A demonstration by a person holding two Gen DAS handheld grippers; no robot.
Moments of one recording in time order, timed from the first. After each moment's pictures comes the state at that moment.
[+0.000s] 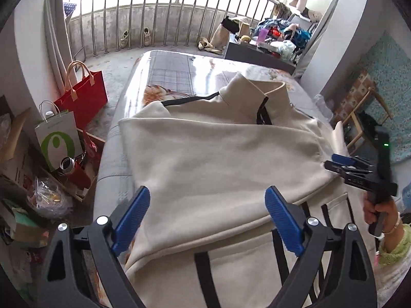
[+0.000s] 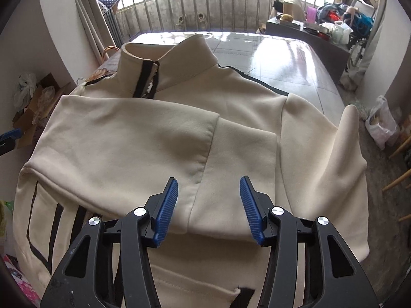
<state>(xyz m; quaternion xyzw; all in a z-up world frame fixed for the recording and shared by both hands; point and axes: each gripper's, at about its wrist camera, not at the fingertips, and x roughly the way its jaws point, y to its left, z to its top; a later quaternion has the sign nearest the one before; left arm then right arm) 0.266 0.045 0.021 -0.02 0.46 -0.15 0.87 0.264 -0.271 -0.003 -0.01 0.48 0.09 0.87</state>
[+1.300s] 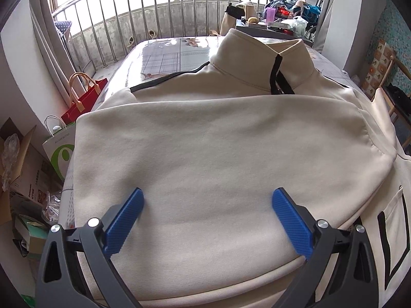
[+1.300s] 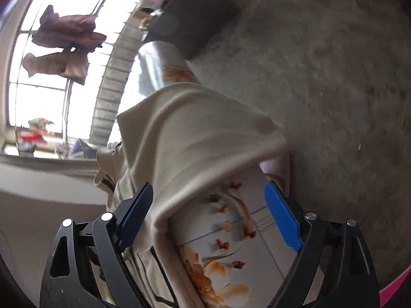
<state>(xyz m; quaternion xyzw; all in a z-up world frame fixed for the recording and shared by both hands) 0.294 -0.017 -0.053 0.06 0.45 -0.10 0.89 0.167 -0.556 -0.076 0.52 0.47 -0.01 0.71</state>
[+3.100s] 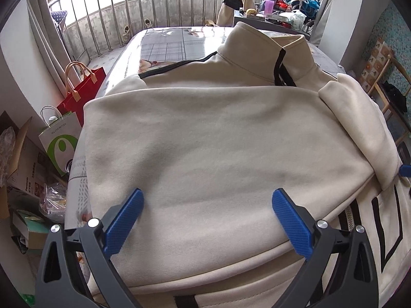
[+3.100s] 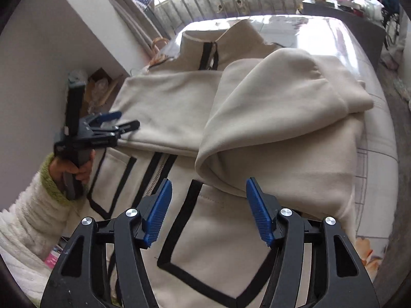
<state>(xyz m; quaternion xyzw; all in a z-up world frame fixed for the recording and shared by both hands) 0.291 0.006 -0.049 0.05 0.48 -0.11 0.87 0.214 -0.301 0.006 0.10 0.51 0.23 0.82</state>
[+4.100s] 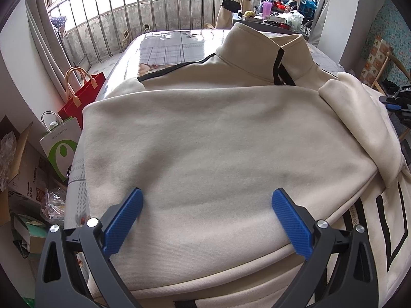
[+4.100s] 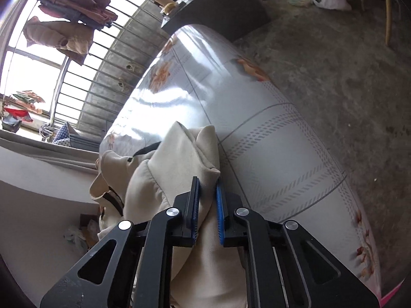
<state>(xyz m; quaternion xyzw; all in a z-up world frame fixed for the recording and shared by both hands) 0.290 0.007 -0.052 0.06 0.47 -0.11 0.87 0.307 -0.455 -0.014 0.40 0.47 -0.01 0.79</state>
